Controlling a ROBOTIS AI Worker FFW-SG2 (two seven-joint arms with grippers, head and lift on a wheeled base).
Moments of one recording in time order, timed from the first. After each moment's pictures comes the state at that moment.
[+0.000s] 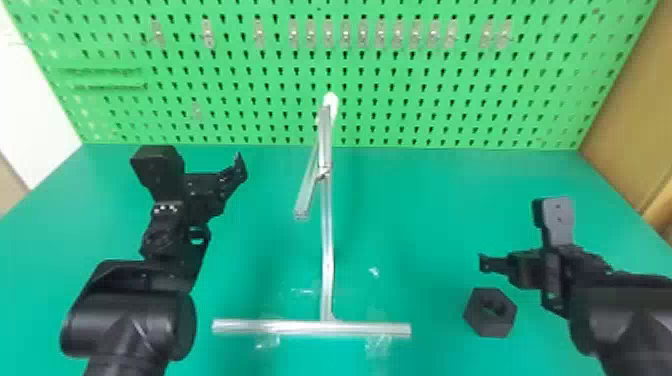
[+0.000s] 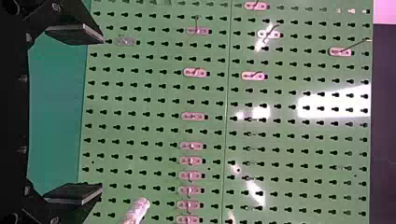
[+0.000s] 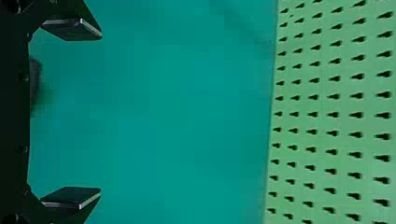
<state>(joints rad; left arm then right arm) -0.12 0.10 -0.01 -1.59 0.14 0.06 0.05 -0.21 -0.12 -0.10 -1.48 0.10 0.78 0.31</state>
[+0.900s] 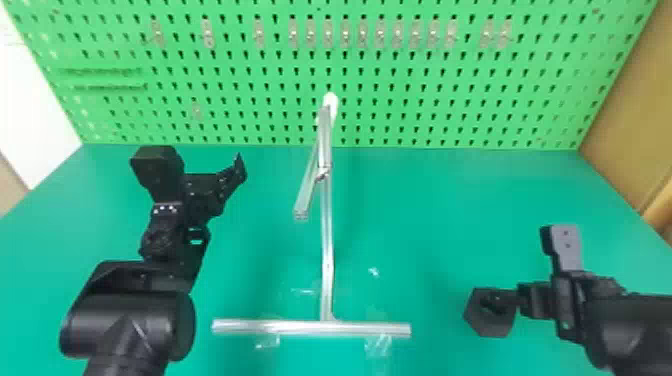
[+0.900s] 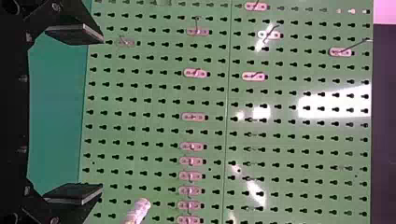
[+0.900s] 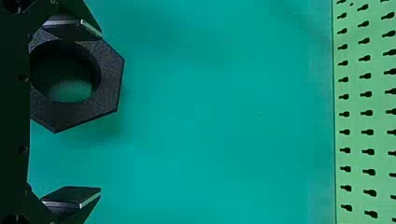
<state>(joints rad) -0.12 0.10 -0.01 -1.60 0.13 0.06 0.05 -0.19 -0.14 -0.13 -1.43 0.12 0.89 0.42</state>
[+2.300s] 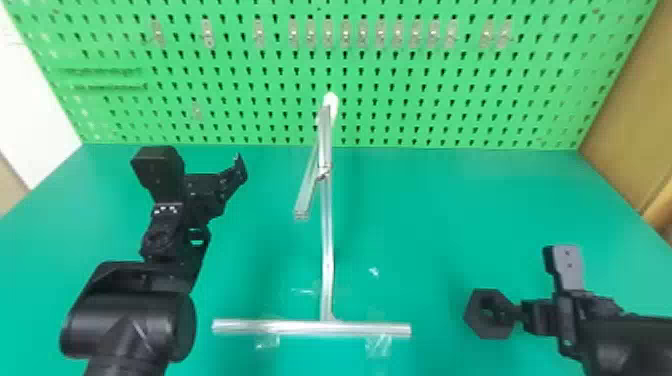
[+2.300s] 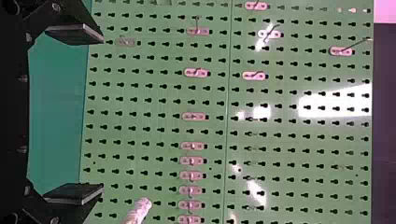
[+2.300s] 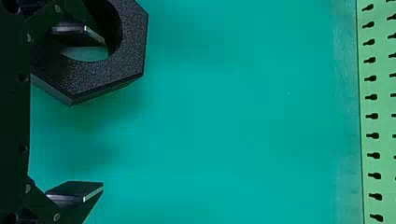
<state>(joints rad) -0.12 0.10 -0.01 -1.60 0.13 0.06 0.05 -0.21 -0.13 -0.18 -1.25 0.17 0.74 0.42</state>
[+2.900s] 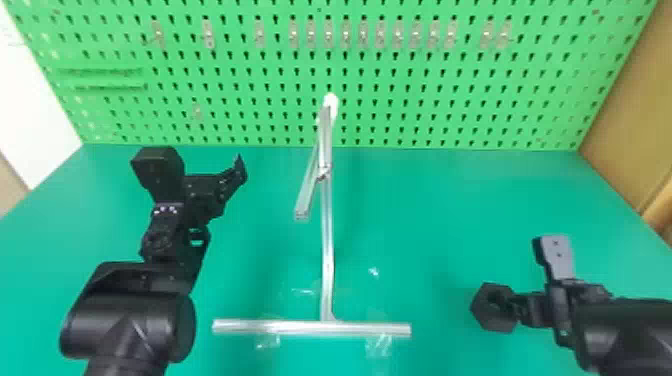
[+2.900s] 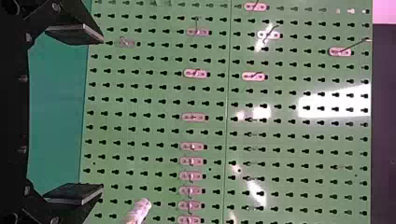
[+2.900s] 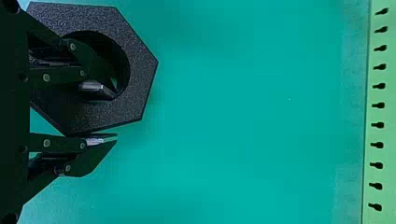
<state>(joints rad) -0.12 0.10 -0.01 -1.60 0.13 0.06 0.05 -0.23 -0.13 -0.13 -1.27 0.24 0.82 0.41</state>
